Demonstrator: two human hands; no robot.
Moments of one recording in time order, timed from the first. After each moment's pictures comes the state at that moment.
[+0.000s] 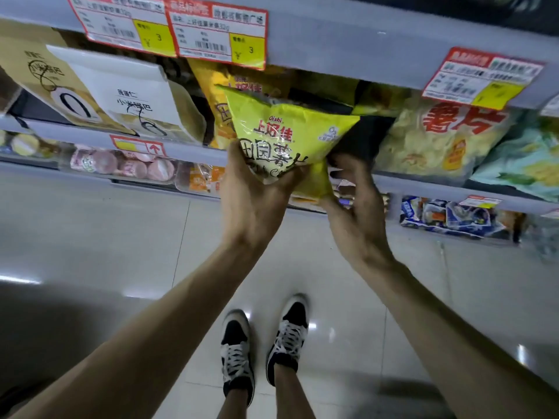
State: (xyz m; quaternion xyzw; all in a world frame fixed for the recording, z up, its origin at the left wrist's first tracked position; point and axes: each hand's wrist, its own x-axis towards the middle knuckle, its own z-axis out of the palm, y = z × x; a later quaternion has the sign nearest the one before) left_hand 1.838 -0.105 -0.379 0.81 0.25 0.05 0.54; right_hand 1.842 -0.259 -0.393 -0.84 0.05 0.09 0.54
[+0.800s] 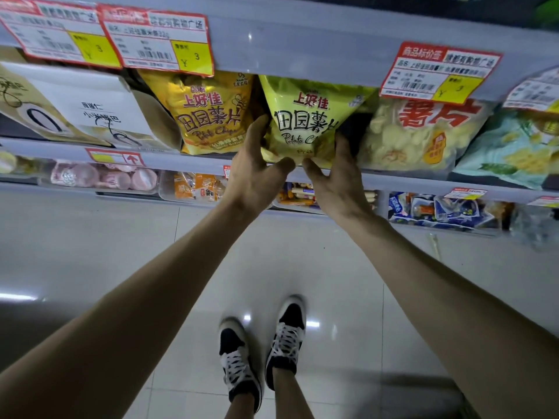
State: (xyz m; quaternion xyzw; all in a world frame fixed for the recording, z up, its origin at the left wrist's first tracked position) left_hand 1.890 -0.117 -0.402 0.82 0.13 -0.08 0.54; right_hand 1.905 -0.273 -0.438 -0.88 0.07 0.10 0.46
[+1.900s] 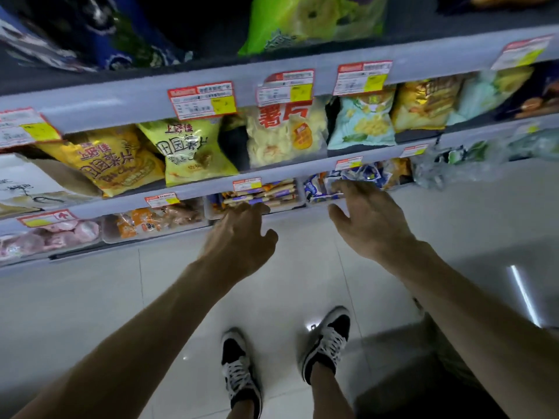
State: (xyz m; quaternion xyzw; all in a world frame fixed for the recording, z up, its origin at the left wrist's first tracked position) left_hand 1.801 -0.246 -0.324 0.94 -0.08 -0.25 0.21; right_hand 1.779 -0.472 -0.329 -0.98 0.07 0.14 0.13
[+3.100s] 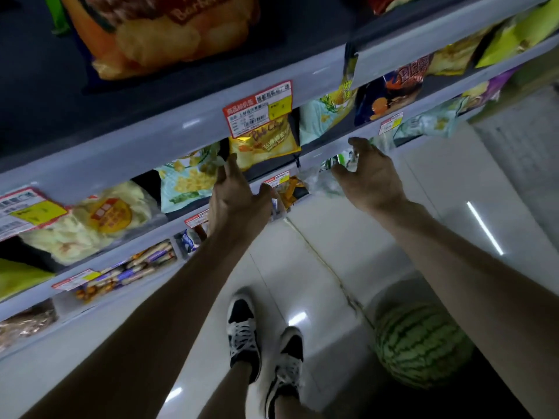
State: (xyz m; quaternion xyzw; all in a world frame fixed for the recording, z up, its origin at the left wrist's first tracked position) left_hand 1.907 -0.602 -0.384 0.91 -0.05 -0.19 0.36; right_hand 1.846 -0.815 -0.370 -0.89 0.34 0.09 0.27
